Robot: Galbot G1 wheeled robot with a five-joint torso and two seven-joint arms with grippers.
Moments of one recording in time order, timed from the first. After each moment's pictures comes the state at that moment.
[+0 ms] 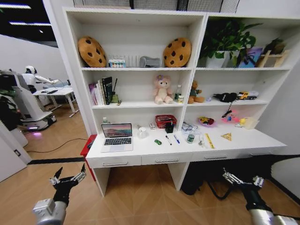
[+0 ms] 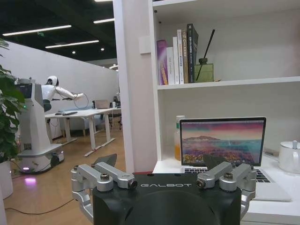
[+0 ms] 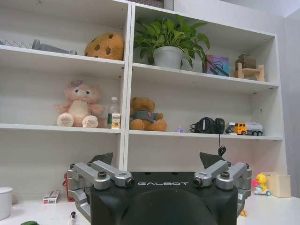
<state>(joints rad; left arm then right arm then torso) 1.85 -1.26 -0.83 -2.33 -0.38 0.13 -0.23 -1.99 1.11 0.95 2.13 0.57 0.40 0.12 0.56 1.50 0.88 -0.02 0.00</state>
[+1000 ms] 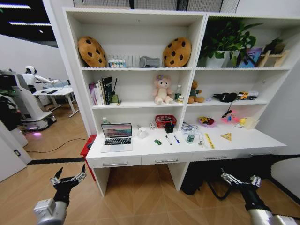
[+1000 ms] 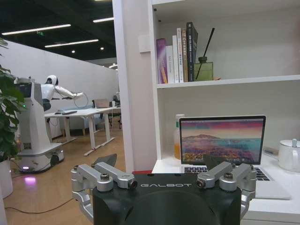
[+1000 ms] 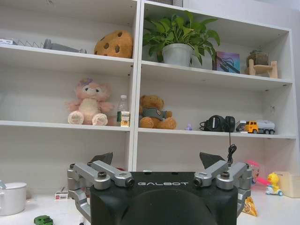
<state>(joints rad) 1.85 -1.27 -0.83 -2.32 -0.37 0.13 -0.23 -1.99 1.10 0.96 2.14 0.58 0.39 0.09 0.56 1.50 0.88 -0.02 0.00</state>
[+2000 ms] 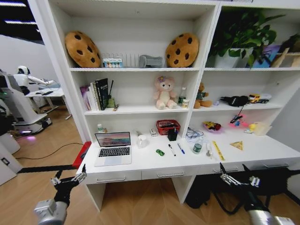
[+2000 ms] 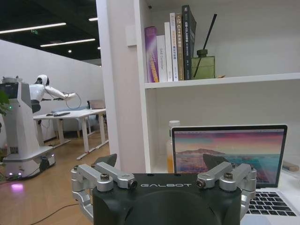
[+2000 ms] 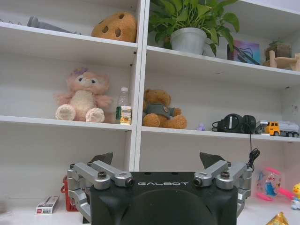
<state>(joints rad) 1.85 -1.27 -0.83 -2.32 -0.37 0.12 -0.23 -1.97 1.11 0.95 2.10 0.55 0.41 0.06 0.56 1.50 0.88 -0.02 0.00</state>
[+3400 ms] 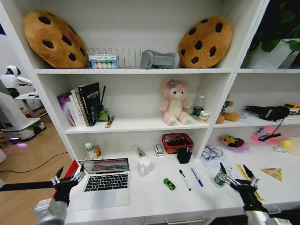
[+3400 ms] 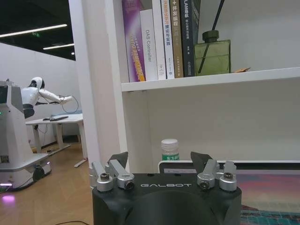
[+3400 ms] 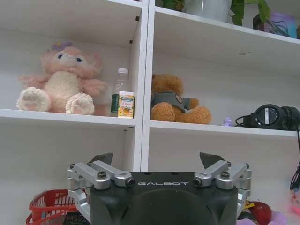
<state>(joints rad) 1.85 -1.27 -0.82 -2.33 -0.35 0.13 -0.26 -1.96 1.13 0.93 2.09 0.53 0.44 0.08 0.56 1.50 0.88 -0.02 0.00</state>
